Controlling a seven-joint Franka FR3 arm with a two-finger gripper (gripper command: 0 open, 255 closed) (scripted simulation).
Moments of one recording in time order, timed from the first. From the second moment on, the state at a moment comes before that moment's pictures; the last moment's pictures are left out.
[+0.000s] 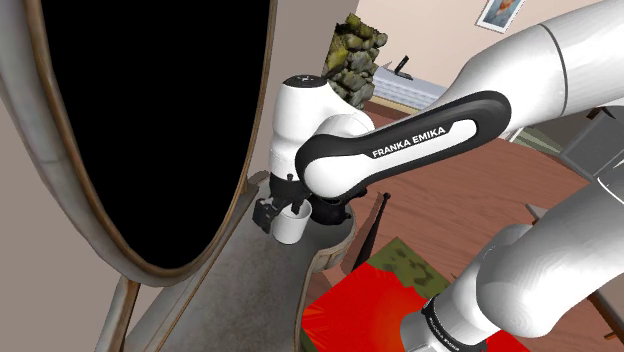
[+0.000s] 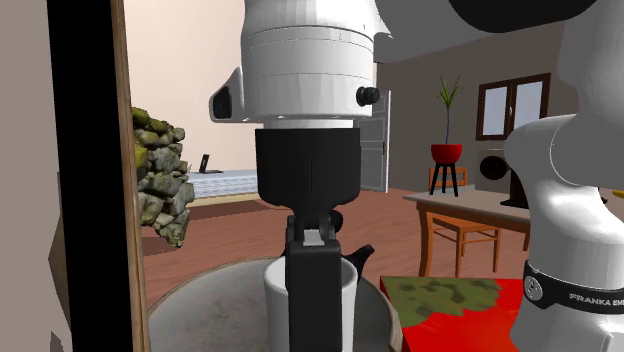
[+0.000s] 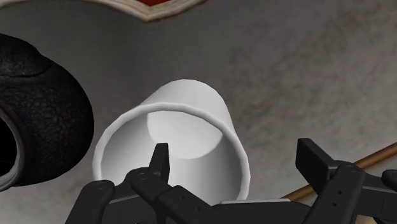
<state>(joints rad) 0.08 -0.13 0.45 -2.43 0.00 2.27 0.42</state>
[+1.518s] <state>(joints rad) 0.08 -0.21 0.43 -2.36 0.04 2.13 0.39</state>
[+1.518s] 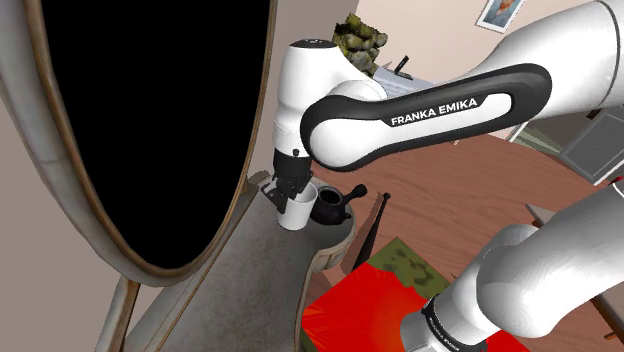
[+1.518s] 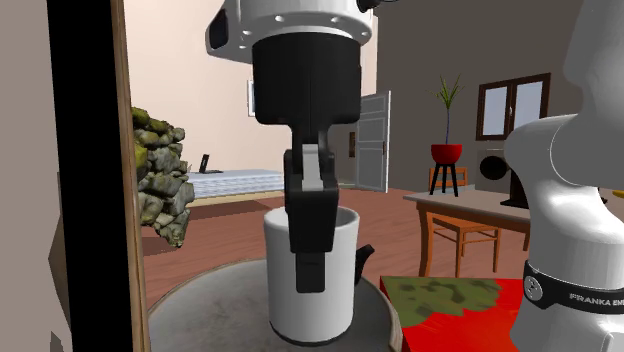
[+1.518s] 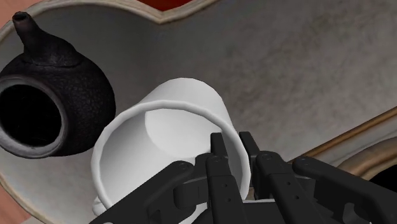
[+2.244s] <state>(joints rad) 0.09 -0.27 0.42 -2.26 0.06 1.98 0.36</state>
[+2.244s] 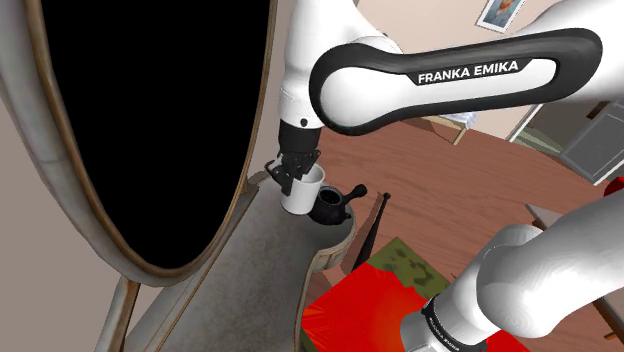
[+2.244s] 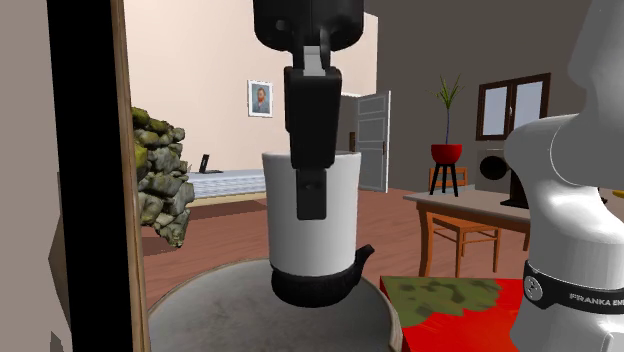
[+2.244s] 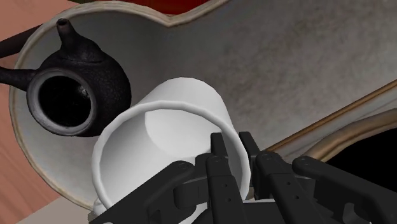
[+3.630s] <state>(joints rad) 0.02 -0.44 0.23 -2.25 0.03 1.79 0.12</state>
